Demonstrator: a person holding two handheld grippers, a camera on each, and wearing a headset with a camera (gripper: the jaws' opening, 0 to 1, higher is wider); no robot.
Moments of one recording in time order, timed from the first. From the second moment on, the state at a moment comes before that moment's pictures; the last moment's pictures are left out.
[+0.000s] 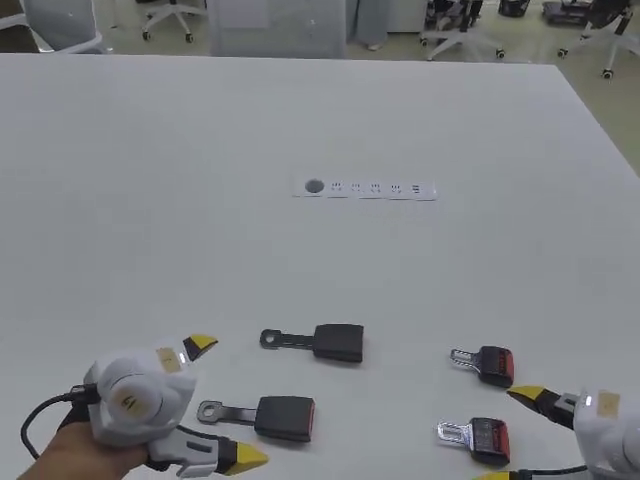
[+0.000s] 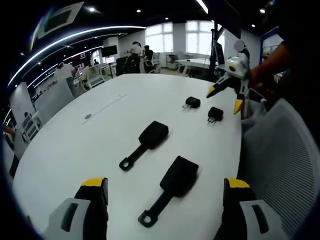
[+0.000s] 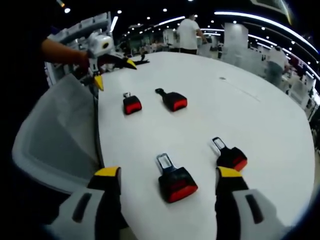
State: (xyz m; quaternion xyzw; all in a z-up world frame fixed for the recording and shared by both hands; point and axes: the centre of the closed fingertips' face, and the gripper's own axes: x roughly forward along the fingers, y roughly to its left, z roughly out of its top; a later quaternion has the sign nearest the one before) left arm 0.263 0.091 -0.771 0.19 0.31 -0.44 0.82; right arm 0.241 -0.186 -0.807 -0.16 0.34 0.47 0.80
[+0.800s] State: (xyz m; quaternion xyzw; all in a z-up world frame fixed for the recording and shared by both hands) left arm 0.267 0.077 -0.818 0.23 0.35 -0.50 0.76; right arm 0.240 -0.189 -0.831 -0.17 0.37 0.50 0.76
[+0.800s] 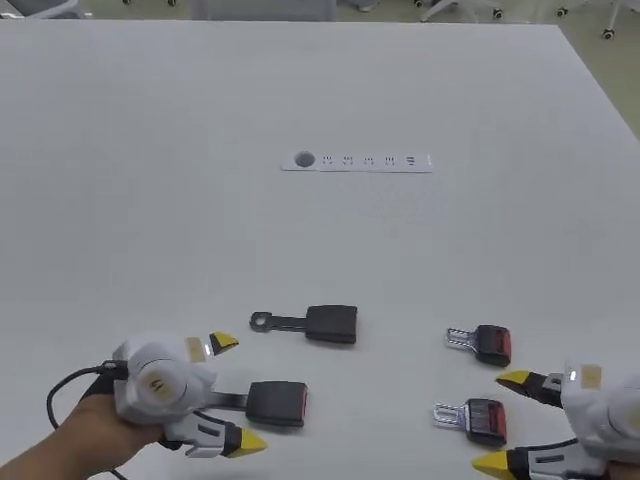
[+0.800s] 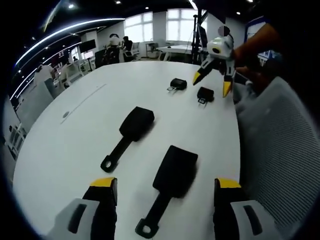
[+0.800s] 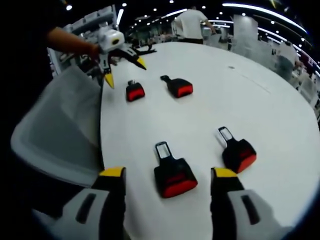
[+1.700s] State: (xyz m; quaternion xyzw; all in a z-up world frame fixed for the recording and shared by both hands) left arm 0.254 0.062 -0.854 0.27 0.37 -0.56 0.69; right arm 0.238 -0.193 -0.850 -0.20 0.41 0.55 0.70
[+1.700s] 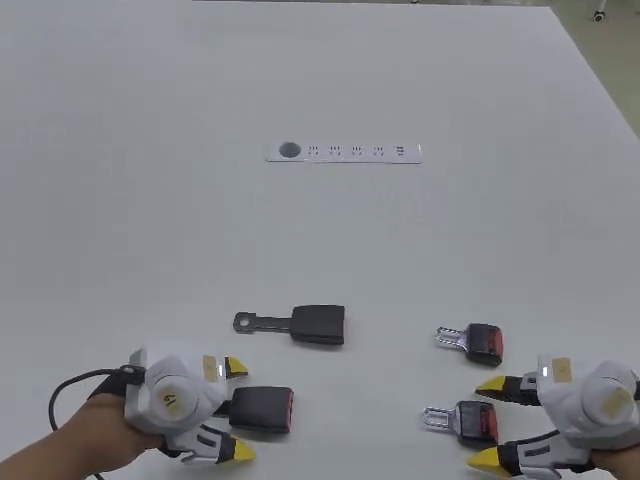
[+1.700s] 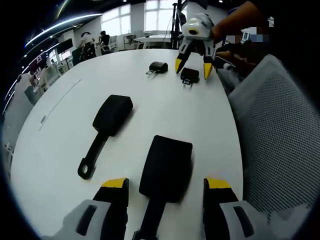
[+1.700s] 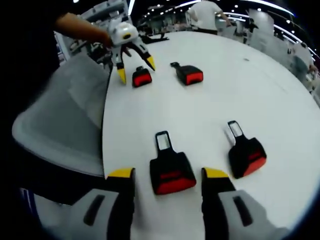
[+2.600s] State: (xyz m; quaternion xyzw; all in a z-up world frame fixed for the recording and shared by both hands) left arm 0.259 0.062 -0.856 0.31 0.34 -0.60 0.65; right arm 0.243 -0.200 -0.854 -0.25 0.40 0.57 0.67
